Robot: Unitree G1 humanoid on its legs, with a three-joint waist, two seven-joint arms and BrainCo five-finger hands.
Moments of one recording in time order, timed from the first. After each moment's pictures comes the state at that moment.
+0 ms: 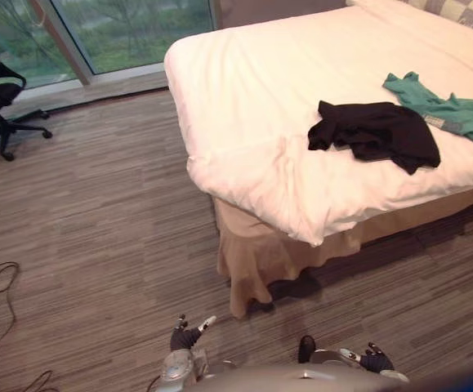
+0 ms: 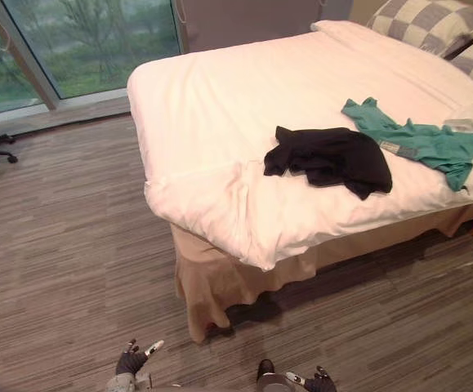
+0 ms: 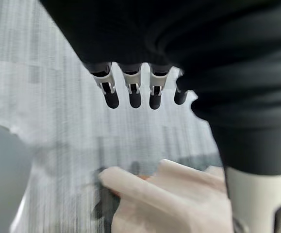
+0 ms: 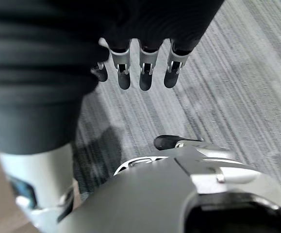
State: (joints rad) left arm 0.10 0.03 0.01 1.09 -0.42 -0.20 0.21; right arm 0.12 -0.13 -0.19 1.14 0.01 -0.08 -0.04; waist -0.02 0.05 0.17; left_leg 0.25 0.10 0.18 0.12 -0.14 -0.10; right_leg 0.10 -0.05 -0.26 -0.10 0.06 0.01
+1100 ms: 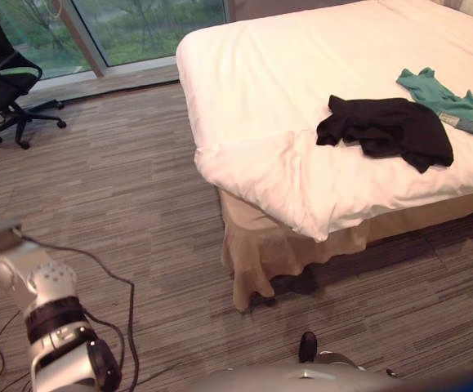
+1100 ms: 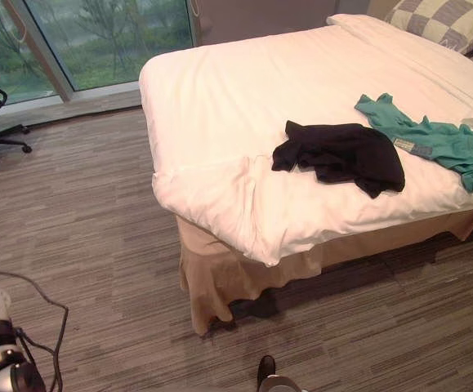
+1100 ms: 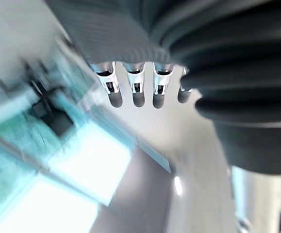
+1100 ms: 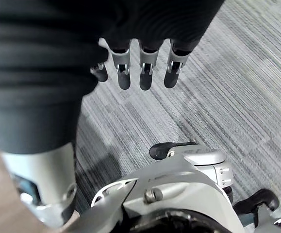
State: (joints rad) left arm -0.37 0.52 0.49 0.31 -0.65 -0.51 0.25; right arm 0.28 -0.09 -0.35 1.07 0.09 -0.15 0.02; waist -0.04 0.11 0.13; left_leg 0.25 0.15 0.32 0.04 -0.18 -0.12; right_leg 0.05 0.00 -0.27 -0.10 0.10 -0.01
